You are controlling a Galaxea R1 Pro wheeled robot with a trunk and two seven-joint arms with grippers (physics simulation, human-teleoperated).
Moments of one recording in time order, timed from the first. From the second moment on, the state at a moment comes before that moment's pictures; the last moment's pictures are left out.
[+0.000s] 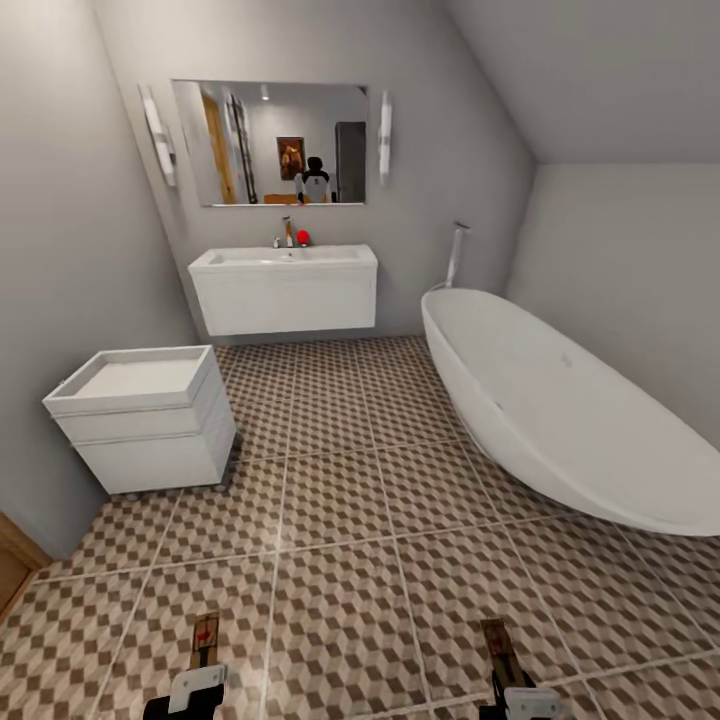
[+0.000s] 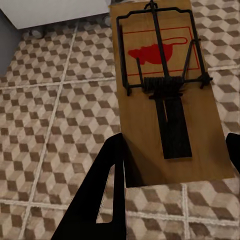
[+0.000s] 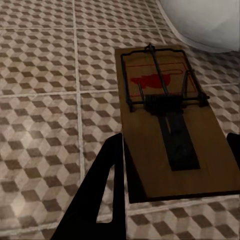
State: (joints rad) left arm -0.45 -0.01 -0.73 0.08 0.68 -0.70 0.32; right arm -0.35 0.01 0.09 -0.03 0.02 -0.88 -0.17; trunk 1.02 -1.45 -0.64
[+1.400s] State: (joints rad) left arm -0.45 -0.01 -0.73 0.08 0.68 -0.70 0.32; right arm -0.34 0.01 0.09 -0.03 0.02 -0.89 -0.17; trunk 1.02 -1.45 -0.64
